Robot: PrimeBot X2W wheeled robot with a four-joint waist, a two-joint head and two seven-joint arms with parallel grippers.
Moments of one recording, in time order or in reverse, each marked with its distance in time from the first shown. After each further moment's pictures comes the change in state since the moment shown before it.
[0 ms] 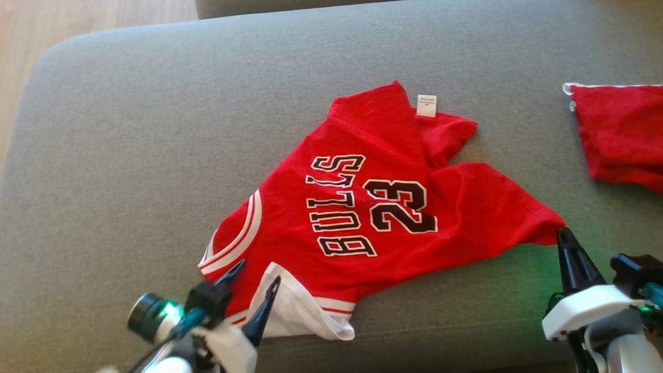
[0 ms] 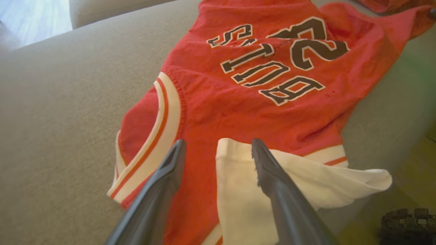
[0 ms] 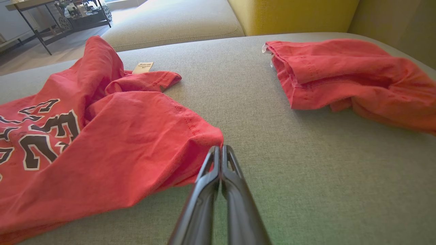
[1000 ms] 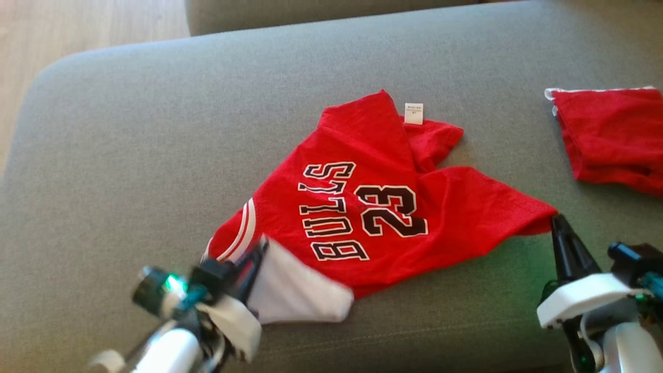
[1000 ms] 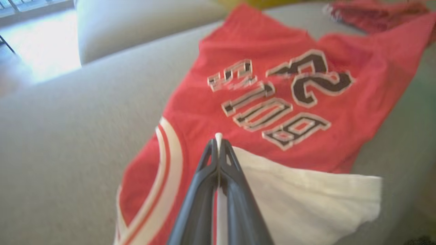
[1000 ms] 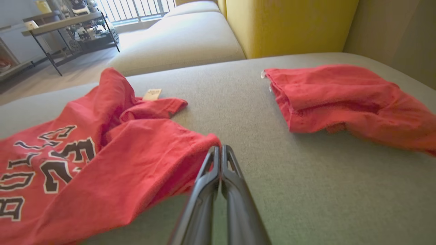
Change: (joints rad) left arm -0.126 -0.051 -0.034 0.148 0.007 0.012 -0.067; right arm -0.026 0.000 0.031 -0.010 0.031 0.000 -0.001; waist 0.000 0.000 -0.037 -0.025
